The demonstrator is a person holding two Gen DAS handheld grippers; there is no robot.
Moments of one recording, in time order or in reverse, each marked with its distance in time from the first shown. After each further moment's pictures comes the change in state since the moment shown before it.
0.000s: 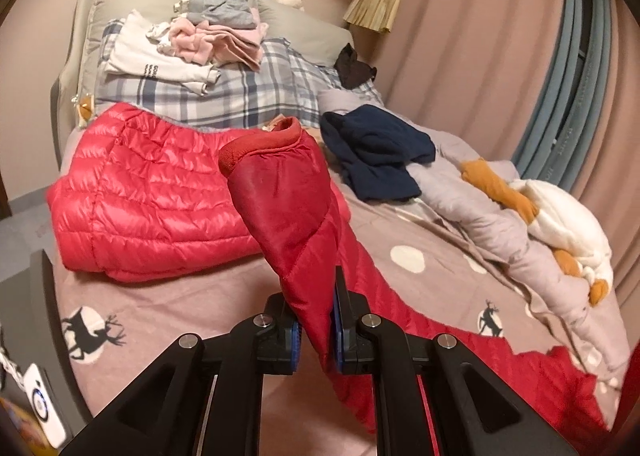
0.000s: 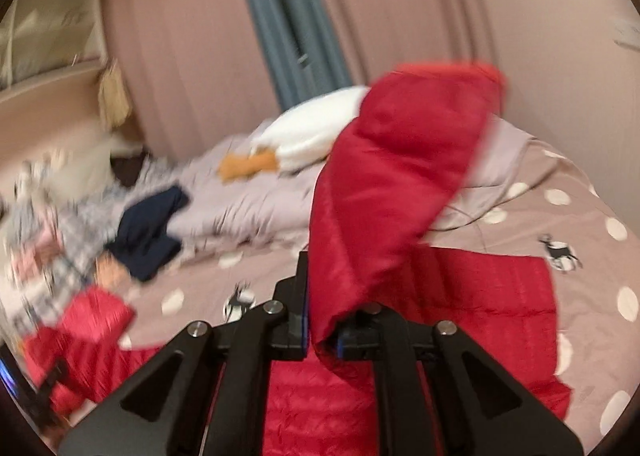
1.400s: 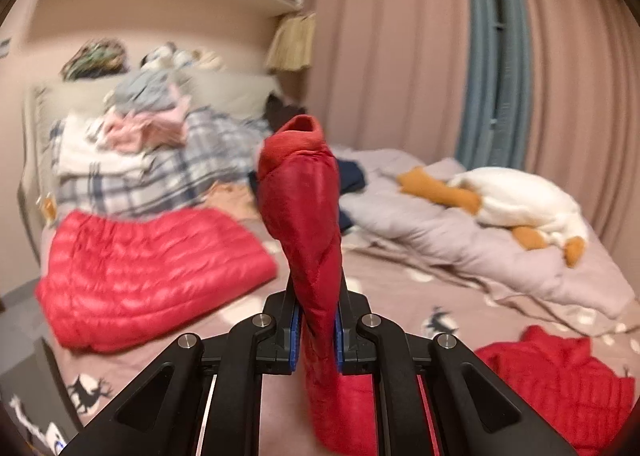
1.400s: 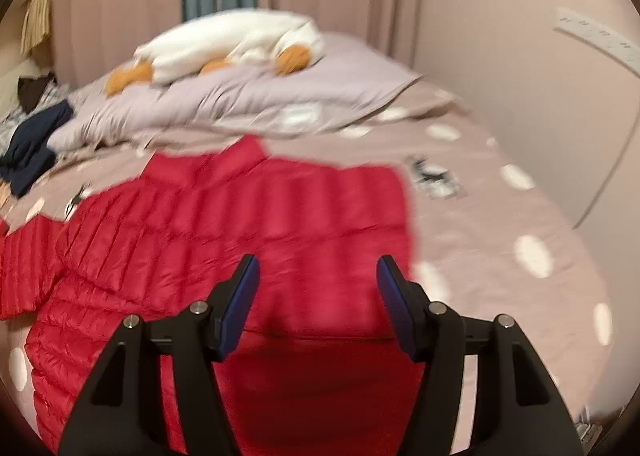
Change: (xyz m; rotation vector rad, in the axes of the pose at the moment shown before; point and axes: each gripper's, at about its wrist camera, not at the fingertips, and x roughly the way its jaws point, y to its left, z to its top) left arm -0.057 -0.097 0.005 0.261 -0.159 -0.111; right arm -0.041 -0.166 -0.074 -0.035 0.092 -0.417
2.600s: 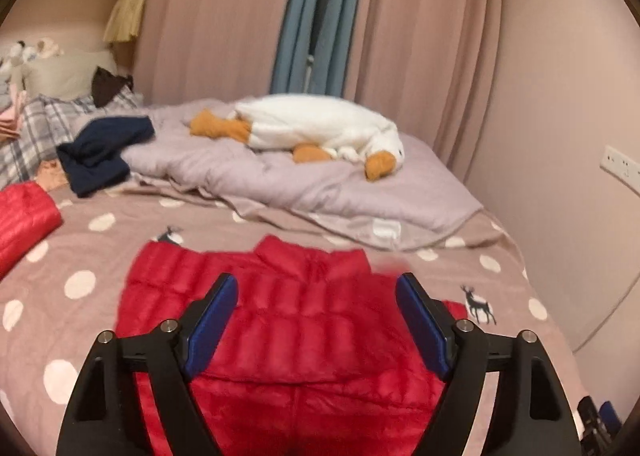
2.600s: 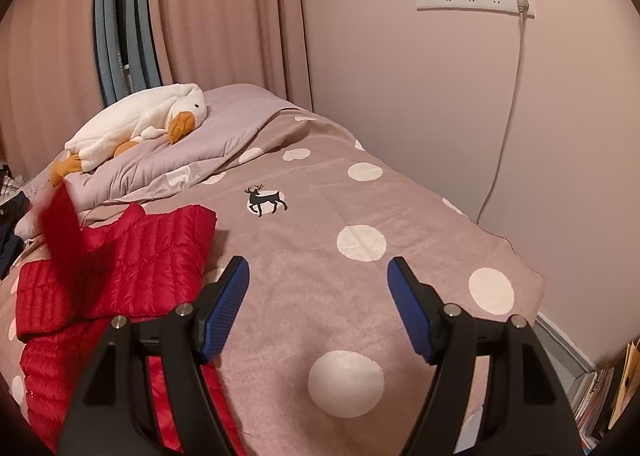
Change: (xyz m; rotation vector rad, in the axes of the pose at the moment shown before) left arm -0.091 -0.230 -0.077 0.141 0.169 -0.475; right arm -0.072 -0.164 -0.040 0.237 -0.090 -0.114
